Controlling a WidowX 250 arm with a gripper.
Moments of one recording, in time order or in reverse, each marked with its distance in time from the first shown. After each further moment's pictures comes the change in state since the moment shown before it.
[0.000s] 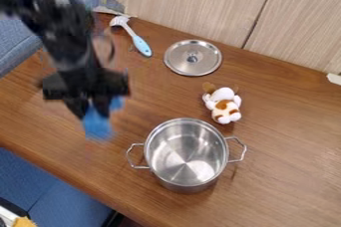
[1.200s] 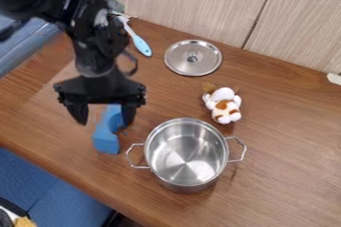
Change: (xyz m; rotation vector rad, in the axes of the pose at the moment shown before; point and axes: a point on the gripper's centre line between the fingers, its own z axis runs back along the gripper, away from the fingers) arm 0.004 -0.015 0.001 0.092 -0.005 -0.014
